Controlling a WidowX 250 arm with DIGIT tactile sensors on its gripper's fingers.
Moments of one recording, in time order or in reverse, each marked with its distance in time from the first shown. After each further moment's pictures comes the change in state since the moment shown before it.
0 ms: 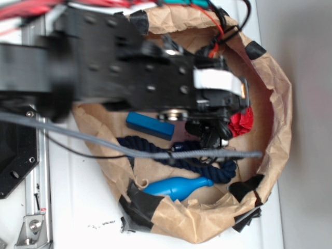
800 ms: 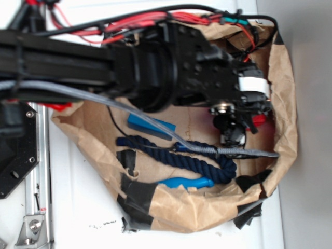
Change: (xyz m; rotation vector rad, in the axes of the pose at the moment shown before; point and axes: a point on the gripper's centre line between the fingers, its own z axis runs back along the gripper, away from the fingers) arm 0.019 0.004 -0.056 0.004 0.027 -0.027
